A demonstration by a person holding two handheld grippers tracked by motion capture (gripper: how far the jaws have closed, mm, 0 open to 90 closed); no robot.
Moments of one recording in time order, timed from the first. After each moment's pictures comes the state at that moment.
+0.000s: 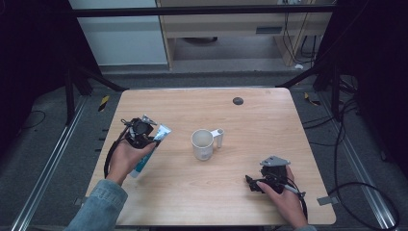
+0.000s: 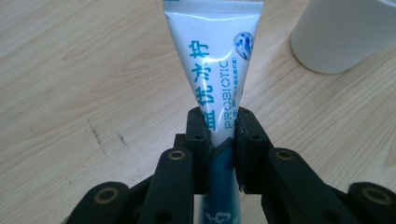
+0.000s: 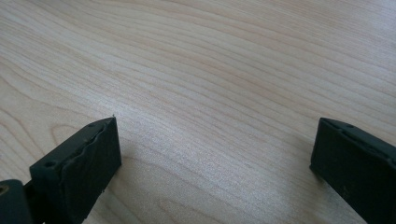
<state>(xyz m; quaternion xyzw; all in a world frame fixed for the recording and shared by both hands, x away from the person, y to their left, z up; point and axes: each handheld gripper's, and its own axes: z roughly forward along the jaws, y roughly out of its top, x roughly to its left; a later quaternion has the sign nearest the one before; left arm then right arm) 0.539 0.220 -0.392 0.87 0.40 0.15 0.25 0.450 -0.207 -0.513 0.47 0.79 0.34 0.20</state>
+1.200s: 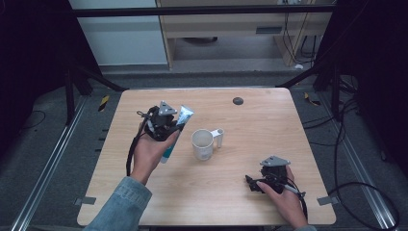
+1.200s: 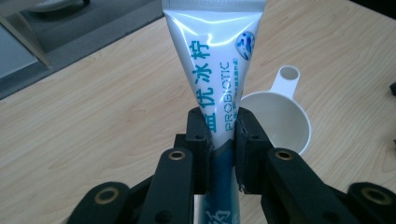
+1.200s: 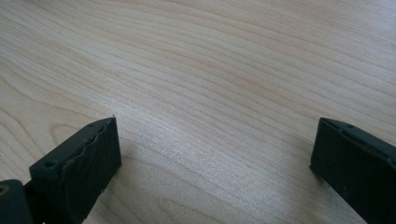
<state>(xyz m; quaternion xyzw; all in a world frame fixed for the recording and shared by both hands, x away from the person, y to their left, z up) 0.522 0.148 -0.337 0.83 0.36 0.22 0.37 0.450 -0.207 -0.513 0.47 0.79 0.34 0.20</state>
